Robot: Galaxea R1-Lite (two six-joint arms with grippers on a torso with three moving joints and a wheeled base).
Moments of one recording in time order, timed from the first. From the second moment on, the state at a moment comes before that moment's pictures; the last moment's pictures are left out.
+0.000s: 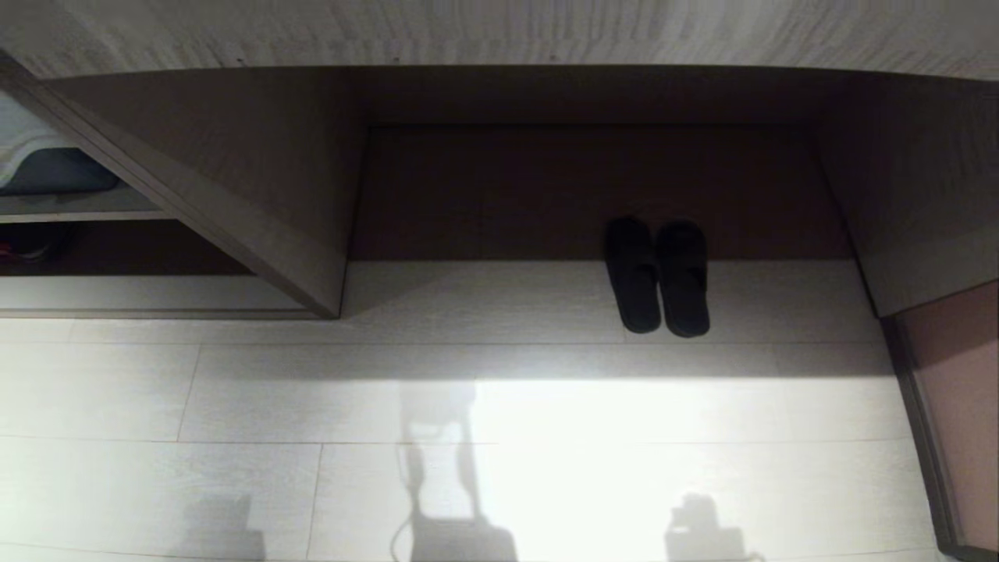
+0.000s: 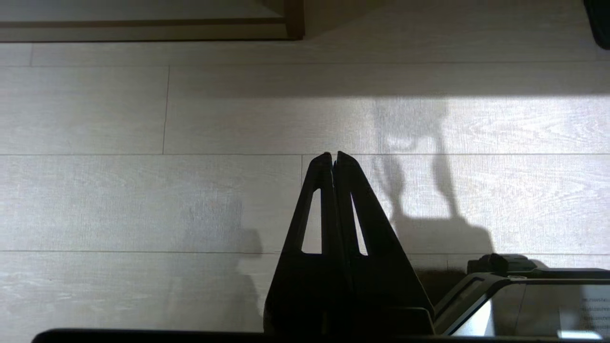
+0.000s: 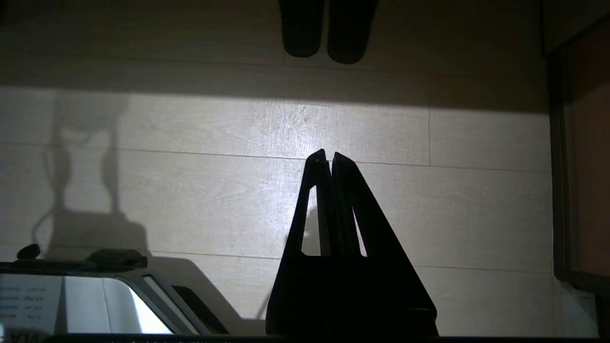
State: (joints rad) left arm 0.00 0.00 0.00 0.00 0.00 -0.01; right arm 0.01 0.00 0.00 0.00 0.00 0.00
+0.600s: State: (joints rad) left arm 0.00 0.00 0.00 0.00 0.00 -0.01; right arm 0.01 0.00 0.00 0.00 0.00 0.00
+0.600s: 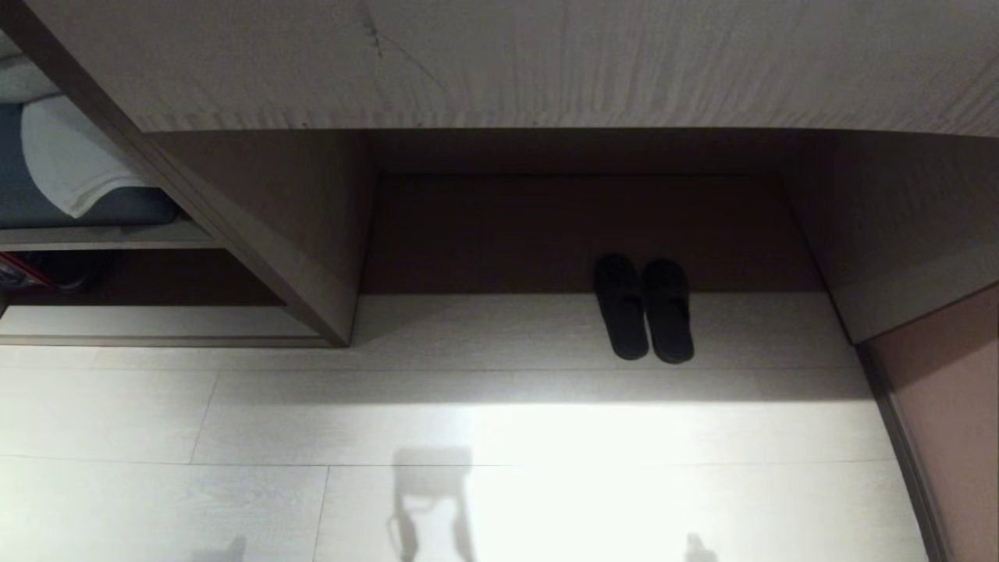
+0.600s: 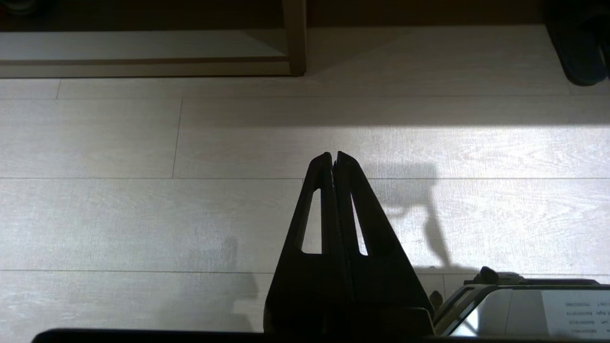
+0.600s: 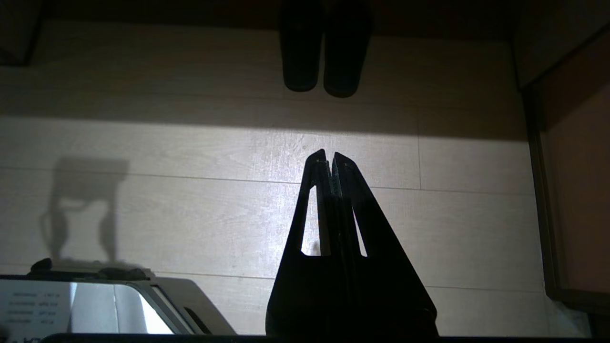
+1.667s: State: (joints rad) left arm 0.00 0.00 0.00 0.00 0.00 -0.01; right arm 0.01 0.00 0.00 0.00 0.00 0.00
